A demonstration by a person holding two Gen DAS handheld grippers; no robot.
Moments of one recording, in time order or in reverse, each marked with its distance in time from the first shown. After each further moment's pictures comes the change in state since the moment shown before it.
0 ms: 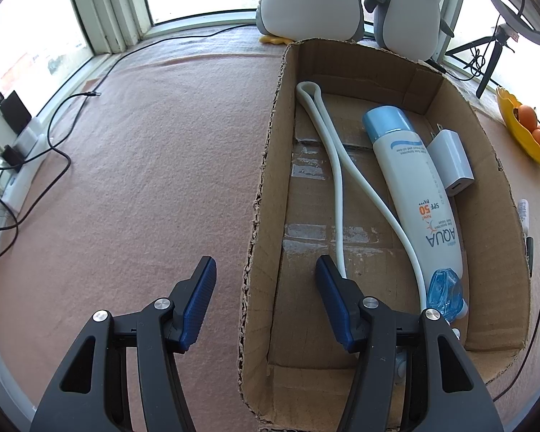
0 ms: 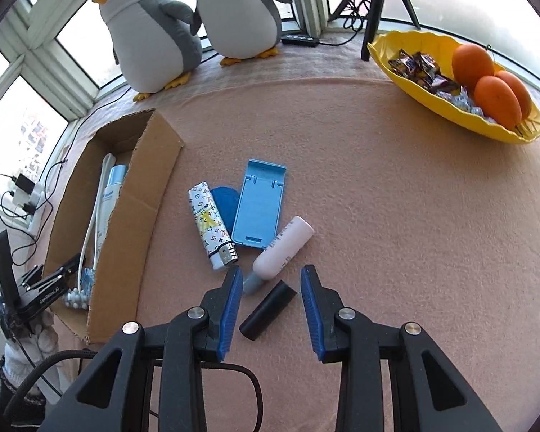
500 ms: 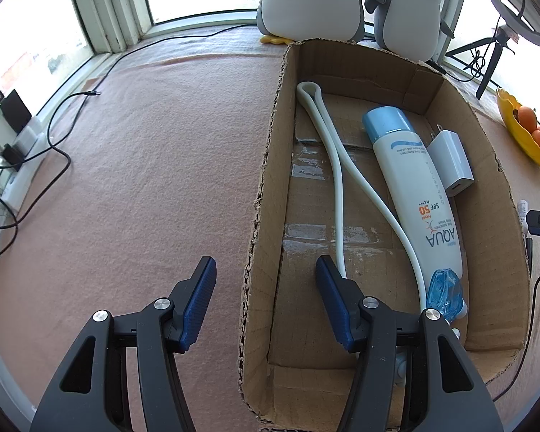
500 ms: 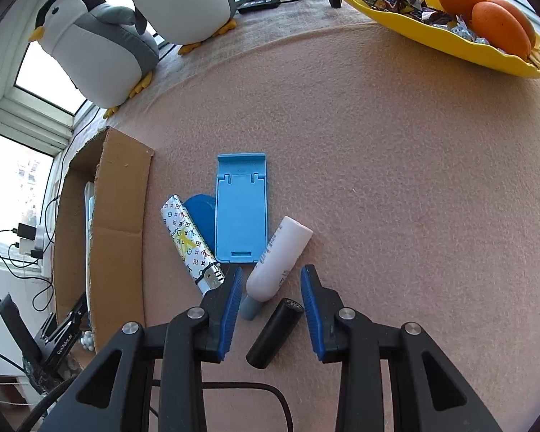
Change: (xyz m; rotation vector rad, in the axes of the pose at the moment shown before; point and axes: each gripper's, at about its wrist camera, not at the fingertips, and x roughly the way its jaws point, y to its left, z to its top) left arm 0.000 0.001 0.001 -0.003 0.000 -0.002; right arm 0.041 -0.020 0.014 0.198 0.110 0.077
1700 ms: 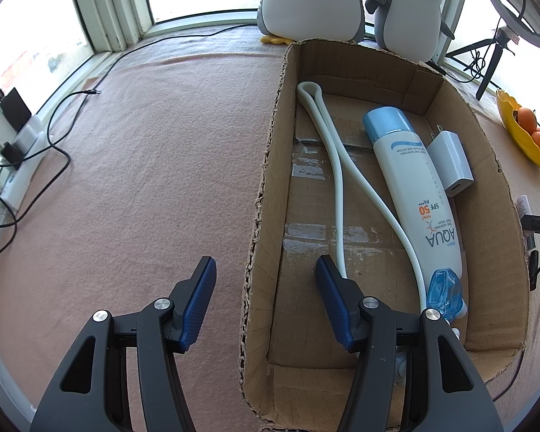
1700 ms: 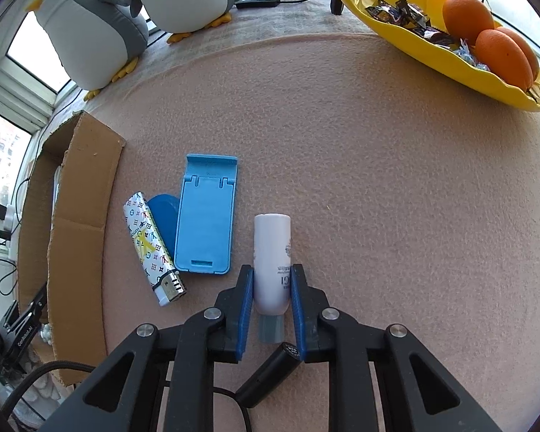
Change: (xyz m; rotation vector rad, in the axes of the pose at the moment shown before) left arm 0.000 0.000 0.000 -0.002 0.000 -0.001; right arm 0.004 -0.006 0.003 -0.093 -0.012 -0.133
